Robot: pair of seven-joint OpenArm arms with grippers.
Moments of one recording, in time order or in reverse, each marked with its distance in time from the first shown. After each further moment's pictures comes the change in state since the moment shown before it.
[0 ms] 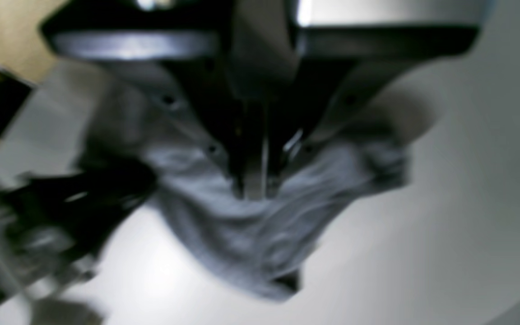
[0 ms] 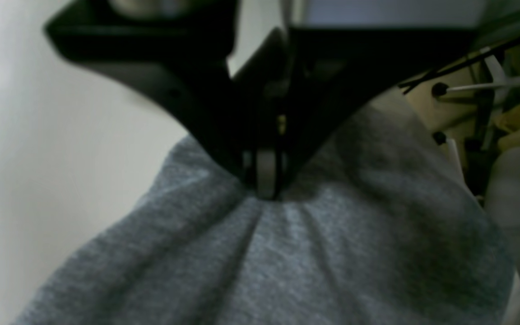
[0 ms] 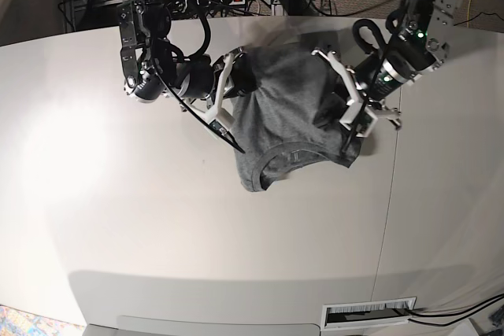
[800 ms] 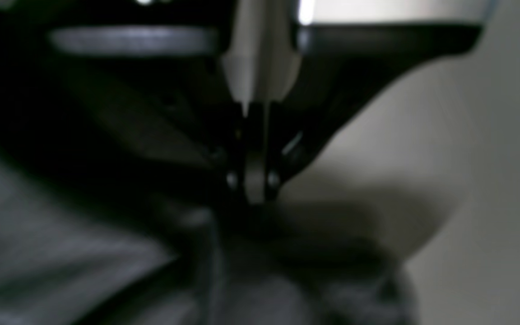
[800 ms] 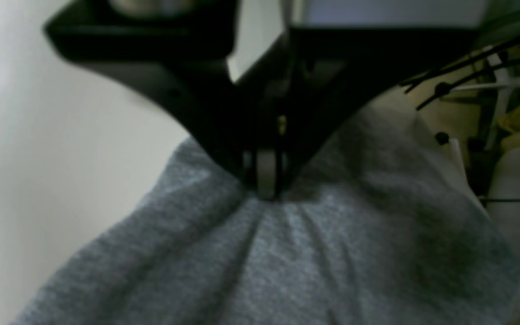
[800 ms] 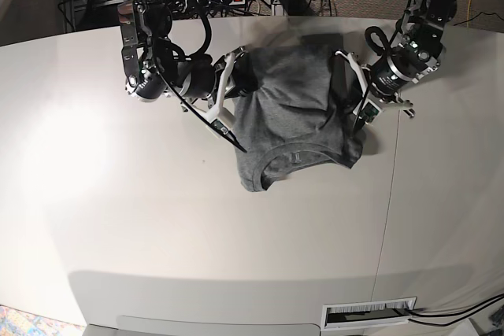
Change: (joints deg) left arm -1.3 -1.9 0.0 -21.6 15.7 -1.8 -8.8; right arm -0.2 -0.1 -0.1 0.0 -1.2 0.0 1.8
